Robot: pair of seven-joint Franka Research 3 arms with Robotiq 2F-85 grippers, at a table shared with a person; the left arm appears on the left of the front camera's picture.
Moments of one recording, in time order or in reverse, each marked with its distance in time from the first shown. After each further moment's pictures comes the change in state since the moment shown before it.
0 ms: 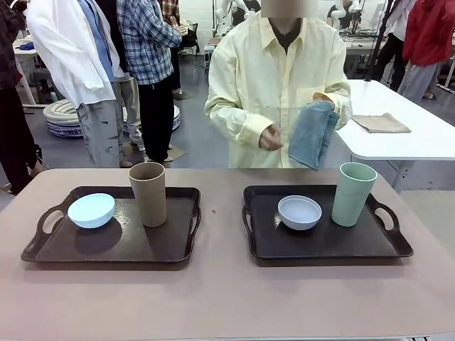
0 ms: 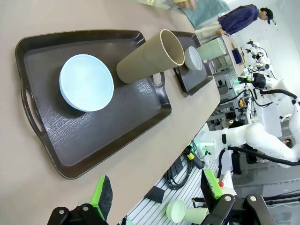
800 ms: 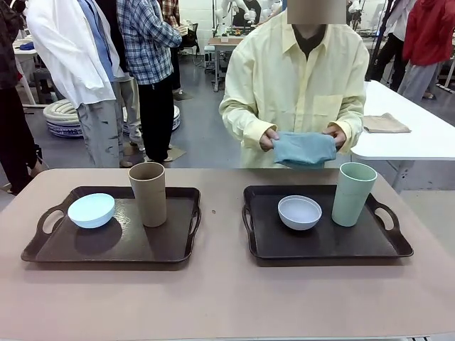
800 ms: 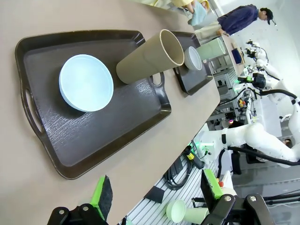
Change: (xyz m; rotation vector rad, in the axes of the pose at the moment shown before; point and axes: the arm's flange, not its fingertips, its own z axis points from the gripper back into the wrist) left arm 0.000 0.000 0.000 -0.002 0.000 0.000; right arm 0.000 0.000 0.000 0.000 -0.001 -0.002
